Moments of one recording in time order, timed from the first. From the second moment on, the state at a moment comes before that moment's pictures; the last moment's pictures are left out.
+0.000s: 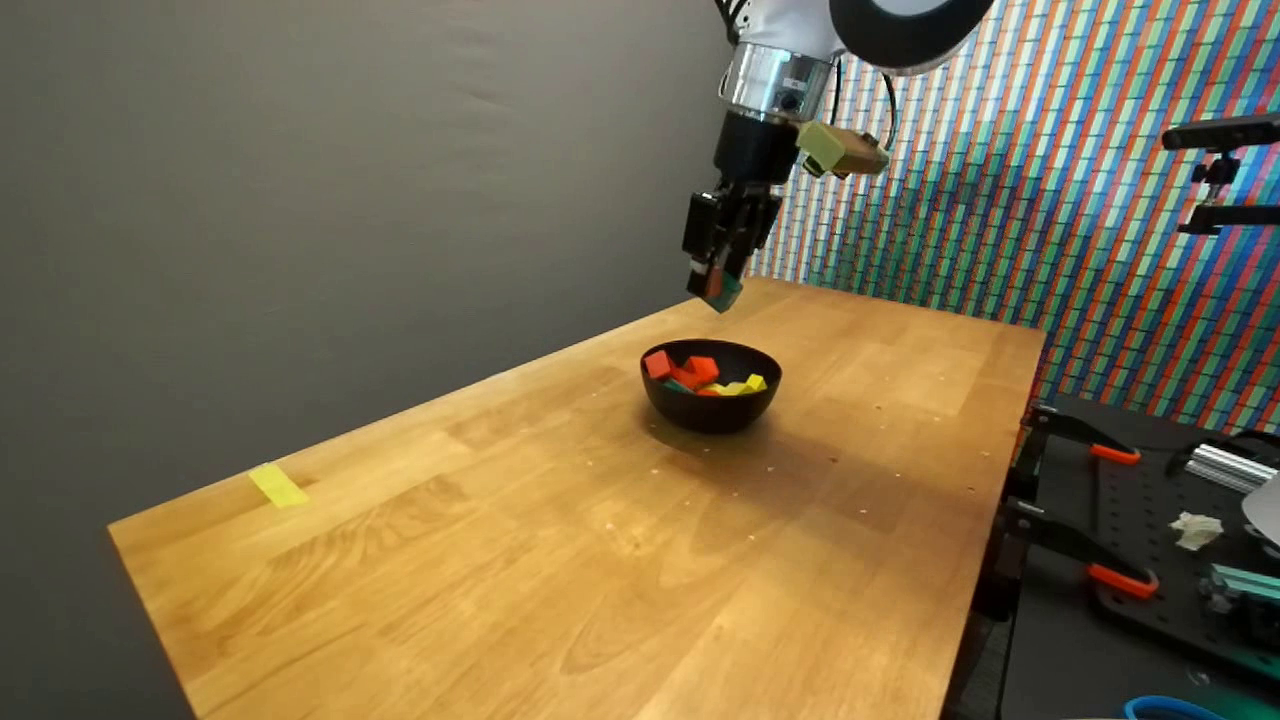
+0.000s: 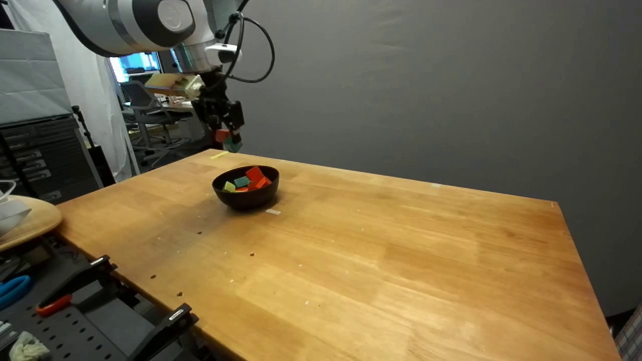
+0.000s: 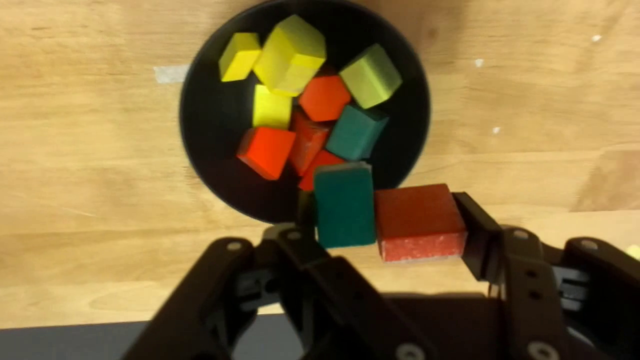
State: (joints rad) arm 0.20 0.08 0.07 -2.41 -0.02 2.73 0.24
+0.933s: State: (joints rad) arm 0.41 0.36 0.26 -2.33 -0.11 2.72 0.26
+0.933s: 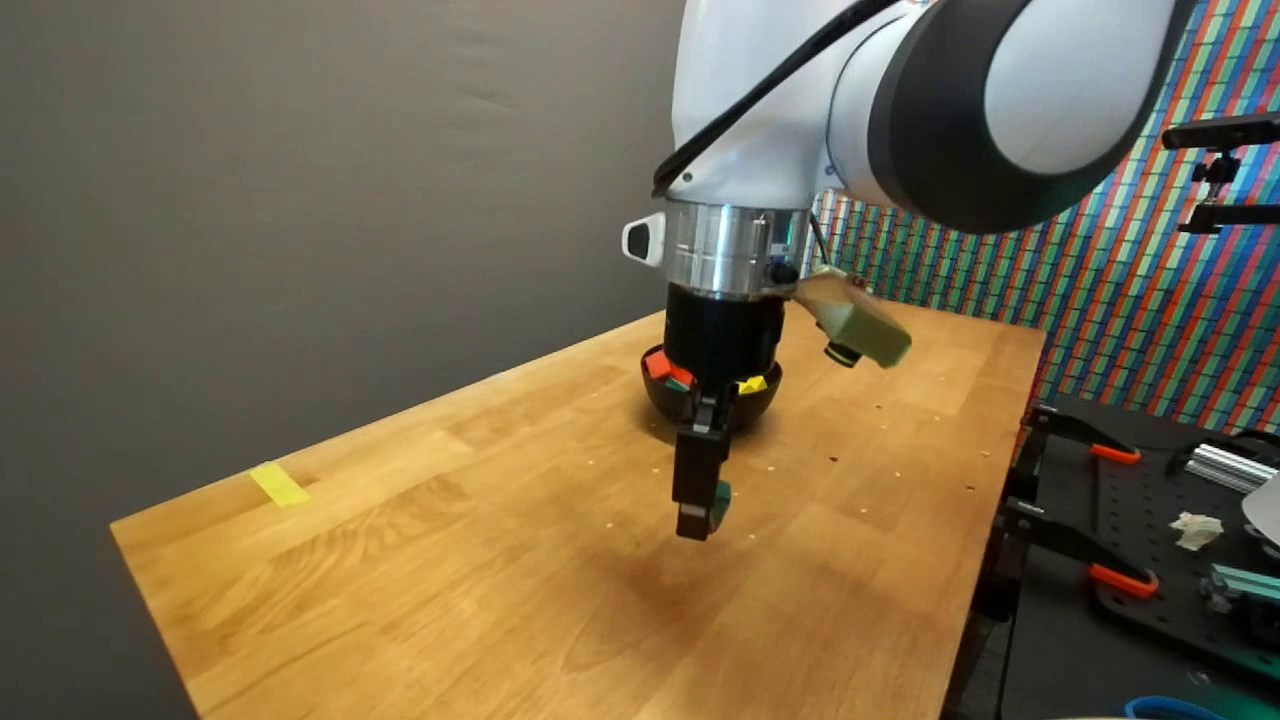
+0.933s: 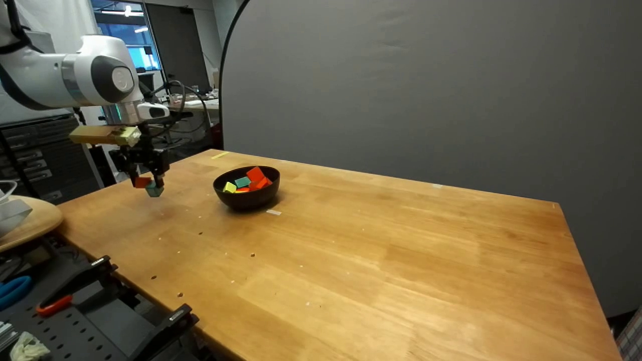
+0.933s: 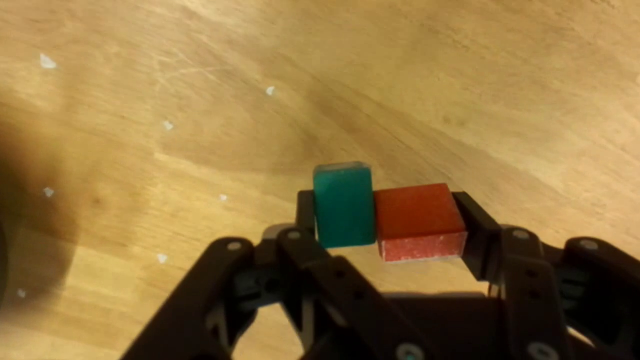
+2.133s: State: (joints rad) arm 0.31 0.06 0.10 -2.40 -0.27 2.61 0.39
